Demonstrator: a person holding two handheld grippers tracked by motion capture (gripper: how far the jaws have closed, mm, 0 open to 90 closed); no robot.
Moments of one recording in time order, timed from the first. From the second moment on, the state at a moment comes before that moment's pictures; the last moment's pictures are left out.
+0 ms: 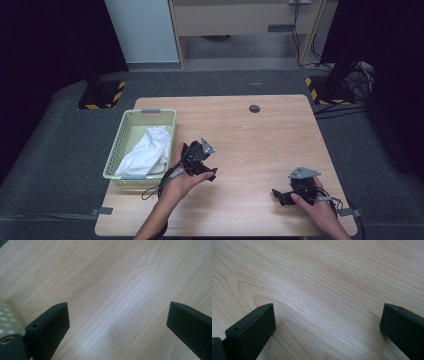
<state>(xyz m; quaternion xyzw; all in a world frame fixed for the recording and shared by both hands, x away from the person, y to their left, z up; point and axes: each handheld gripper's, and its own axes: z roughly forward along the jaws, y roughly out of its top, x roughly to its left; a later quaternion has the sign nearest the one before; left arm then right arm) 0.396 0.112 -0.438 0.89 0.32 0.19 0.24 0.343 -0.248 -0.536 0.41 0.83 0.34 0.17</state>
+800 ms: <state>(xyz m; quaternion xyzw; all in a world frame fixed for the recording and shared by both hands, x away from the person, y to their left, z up) 0.436 0.194 -0.398 0.88 0.37 0.23 0.20 0.343 -0.248 -0.536 0.42 0.83 0.34 0.16</state>
